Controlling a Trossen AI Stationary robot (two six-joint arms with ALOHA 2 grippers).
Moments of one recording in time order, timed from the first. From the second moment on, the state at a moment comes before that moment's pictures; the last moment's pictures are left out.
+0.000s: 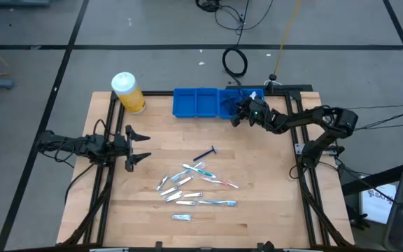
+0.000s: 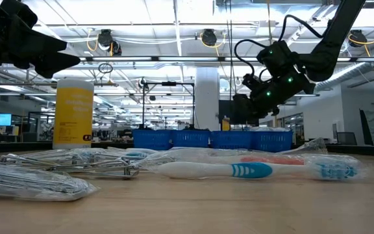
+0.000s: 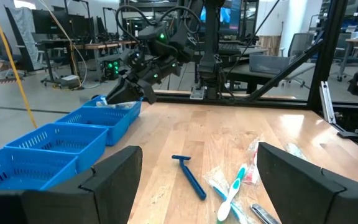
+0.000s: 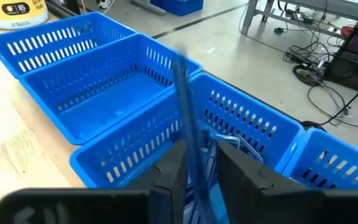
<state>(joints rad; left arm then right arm) -0.21 0.01 0.06 -0.05 -0.32 0.00 -0.55 1.58 0.53 0.66 0.26 0.08</state>
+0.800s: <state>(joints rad) -0.21 0.01 0.06 -0.05 -0.32 0.00 -0.36 1.58 0.54 0.77 -0.06 -0.21</state>
